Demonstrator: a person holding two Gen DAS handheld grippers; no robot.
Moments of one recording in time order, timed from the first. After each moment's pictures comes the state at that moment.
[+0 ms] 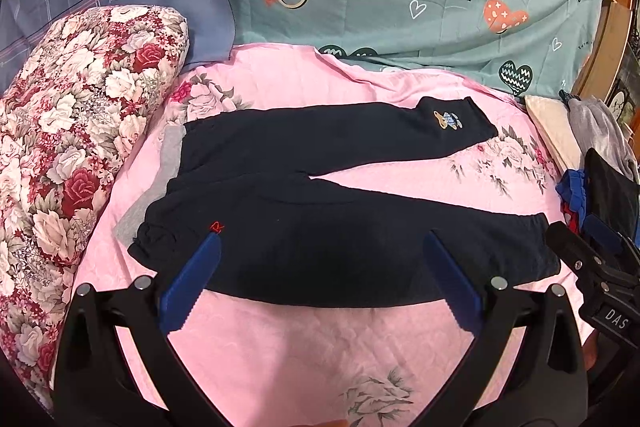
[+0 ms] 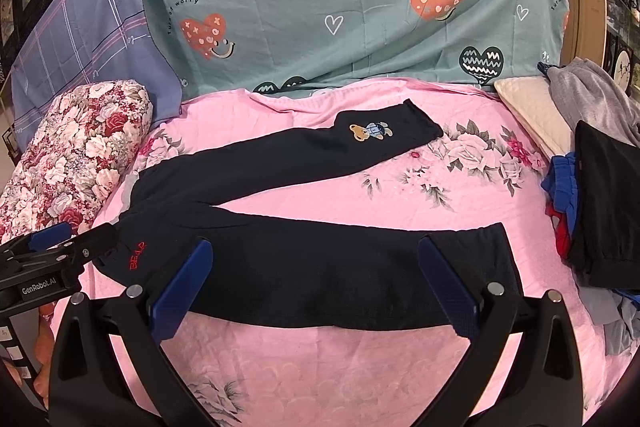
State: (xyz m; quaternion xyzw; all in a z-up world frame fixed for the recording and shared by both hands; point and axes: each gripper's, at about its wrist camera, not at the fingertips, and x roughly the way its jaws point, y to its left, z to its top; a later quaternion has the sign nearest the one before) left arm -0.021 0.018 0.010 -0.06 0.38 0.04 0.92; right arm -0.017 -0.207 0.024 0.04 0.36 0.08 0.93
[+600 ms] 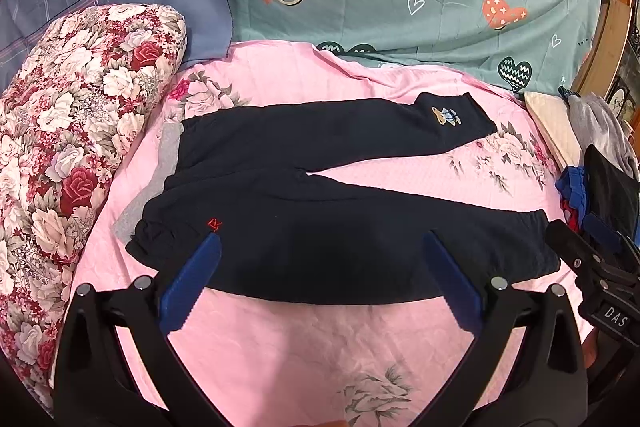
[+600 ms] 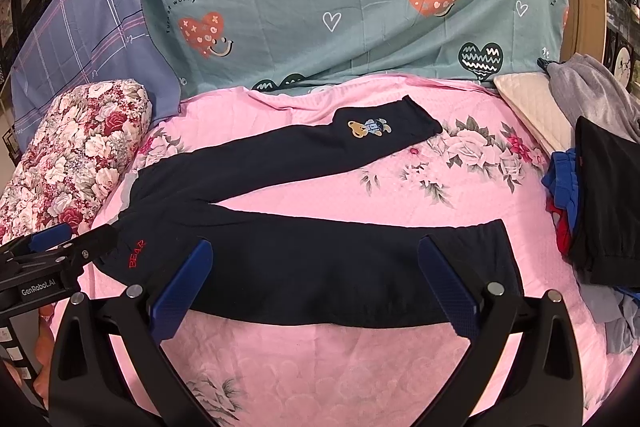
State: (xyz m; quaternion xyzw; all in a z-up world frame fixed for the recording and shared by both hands) left arm -0.020 0.013 0.008 -0.06 0.39 0.04 0.92; right arm -0.015 -0.212 0.022 0.04 0.36 0.08 0.93
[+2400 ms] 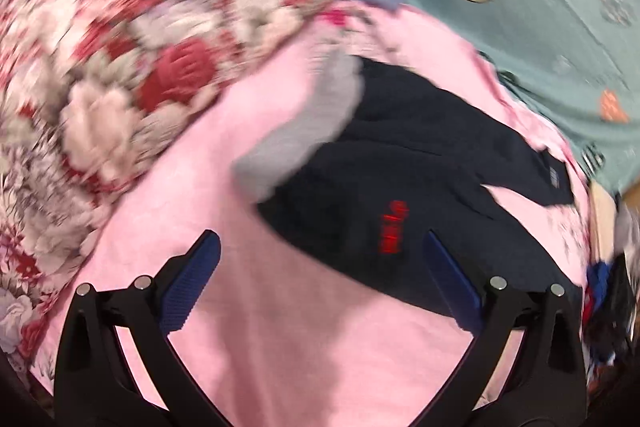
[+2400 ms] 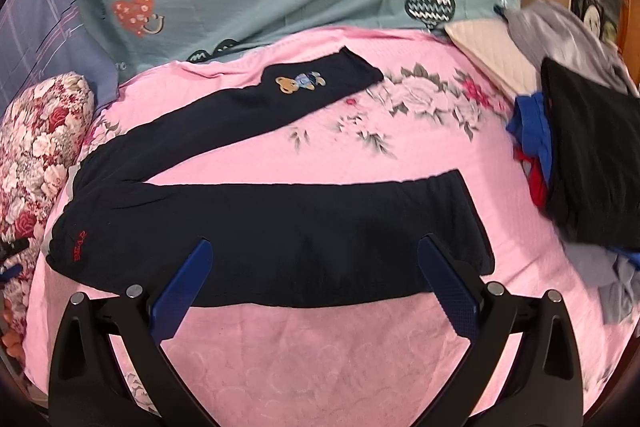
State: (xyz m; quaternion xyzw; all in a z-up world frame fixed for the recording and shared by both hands) left arm -0.033 0.232 -0.085 -0.25 0.43 0.16 0.85; right arm 0.003 -0.268 -0.029 0.06 0.42 0.01 0.90
